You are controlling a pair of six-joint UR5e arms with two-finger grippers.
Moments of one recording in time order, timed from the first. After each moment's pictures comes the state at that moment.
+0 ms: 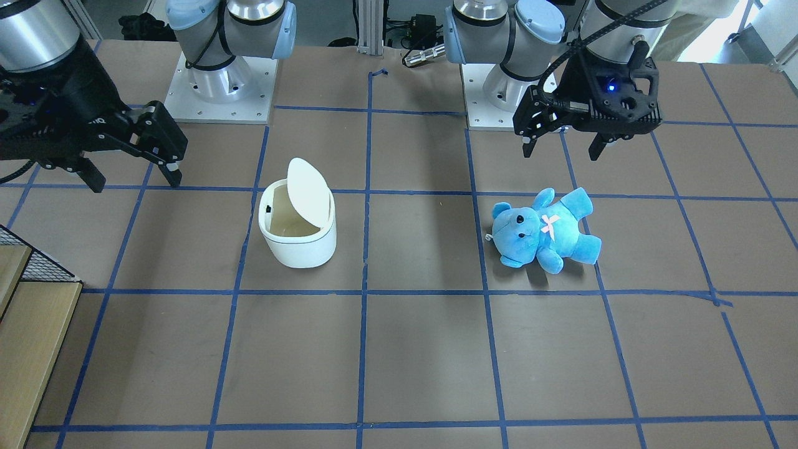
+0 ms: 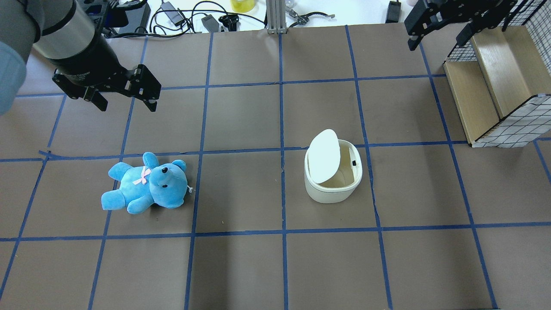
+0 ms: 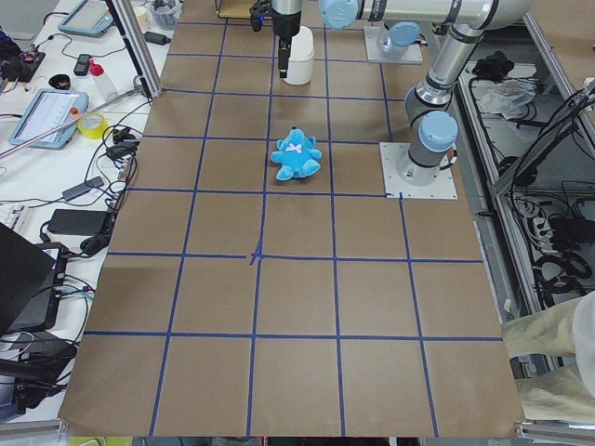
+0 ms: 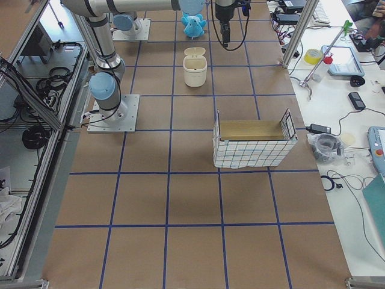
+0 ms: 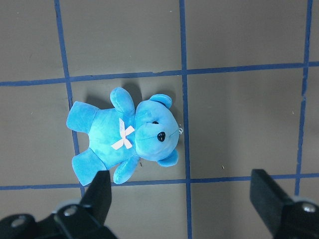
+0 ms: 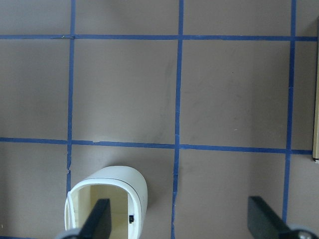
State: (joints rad) left arm -1.53 -1.51 -1.60 -1.55 1.60 0.08; right arm 1.52 -1.48 1.40 -1.61 -1.48 -0.09
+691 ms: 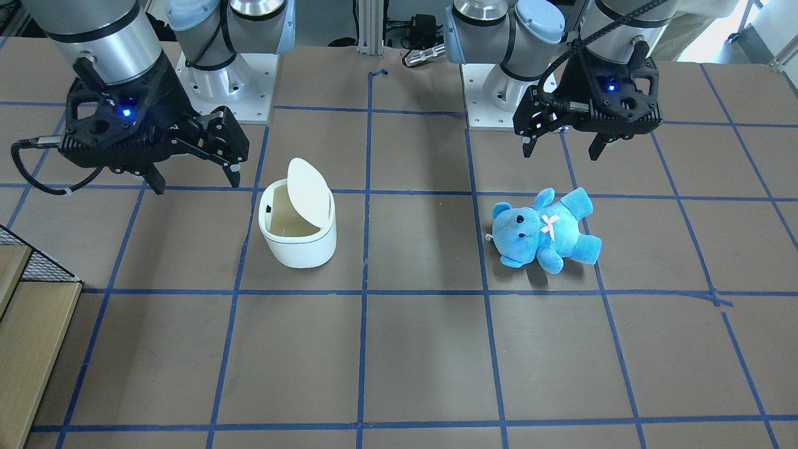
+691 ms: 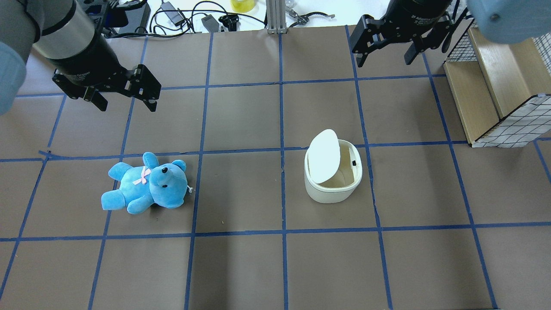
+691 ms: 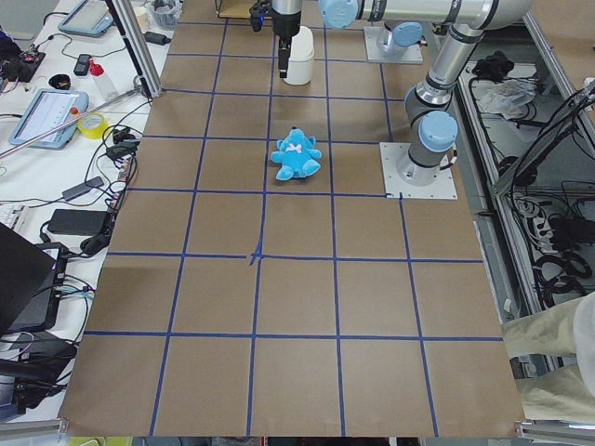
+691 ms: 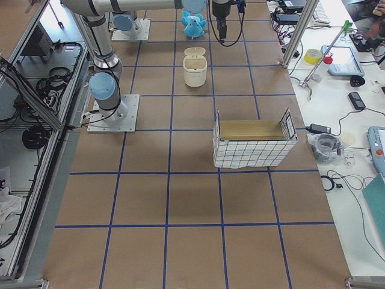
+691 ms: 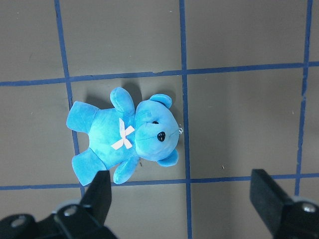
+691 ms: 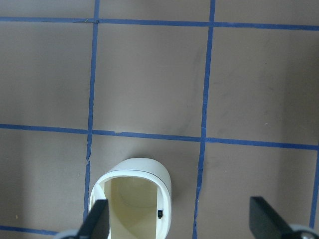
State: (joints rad) left arm -1.53 -1.51 -1.60 -1.55 1.60 0.08; right arm 1.61 -1.48 1.43 -1.64 -1.49 -0.03
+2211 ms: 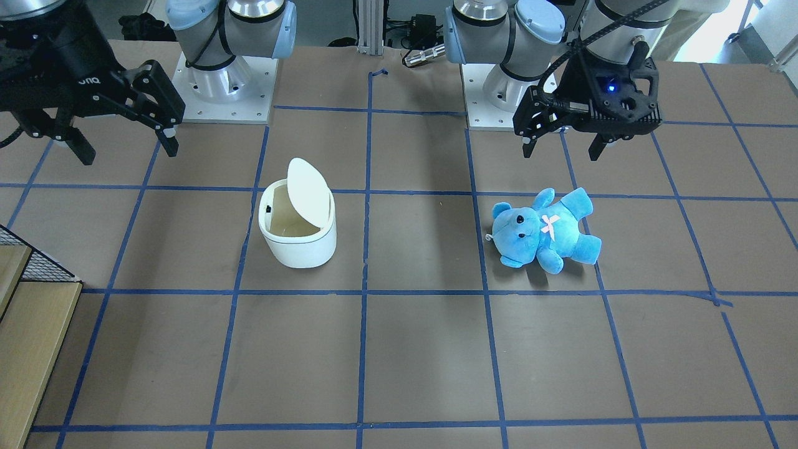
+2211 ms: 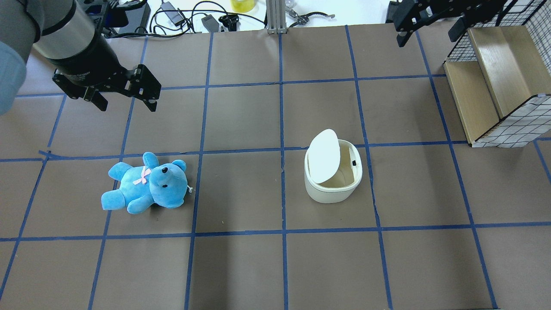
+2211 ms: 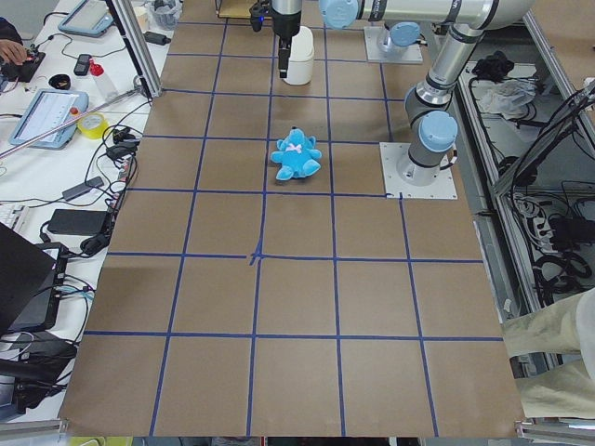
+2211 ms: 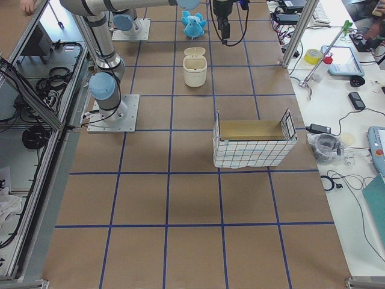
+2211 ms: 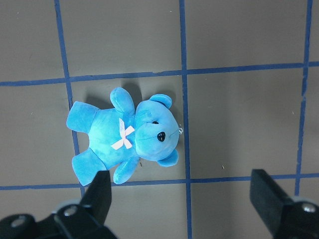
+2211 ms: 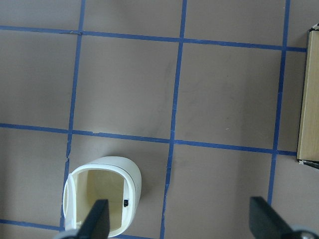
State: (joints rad) left arm -1.53 -1.51 -1.60 -1.55 1.60 0.08; right arm 1.52 -1.54 1.37 -1.55 -1.49 -0.14
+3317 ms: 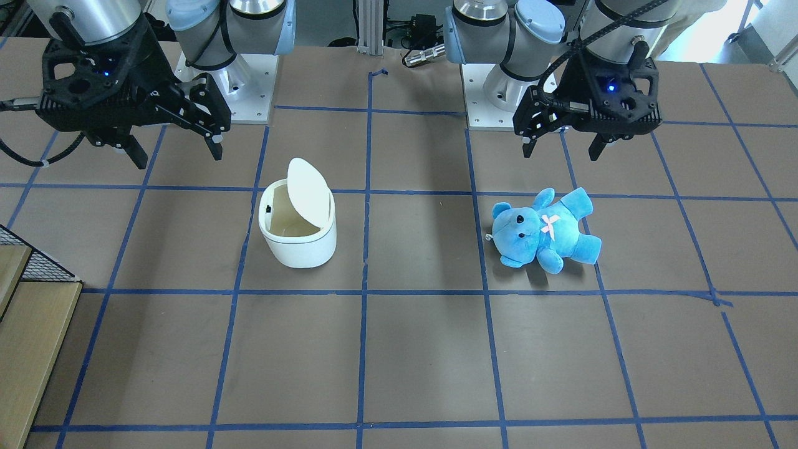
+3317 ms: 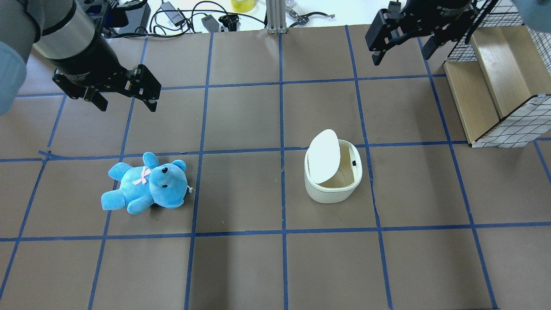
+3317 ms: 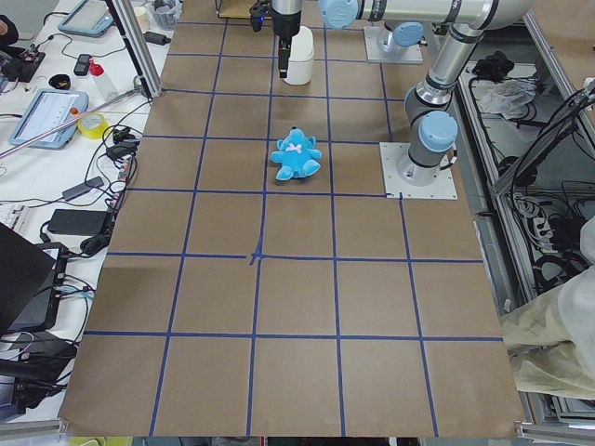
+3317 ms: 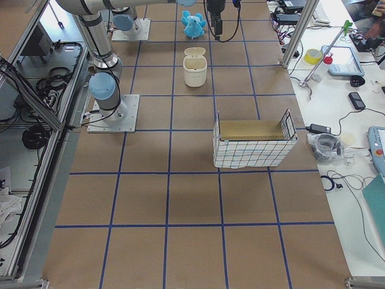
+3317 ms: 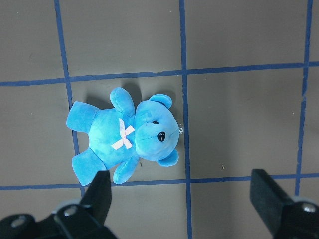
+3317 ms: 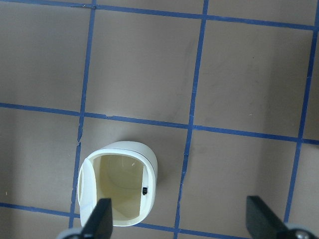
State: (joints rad) left arm -1.53 -1.51 -1.60 -1.55 1.60 0.08; right arm 1.58 -1.53 1.43 -1.56 -1.50 -0.11
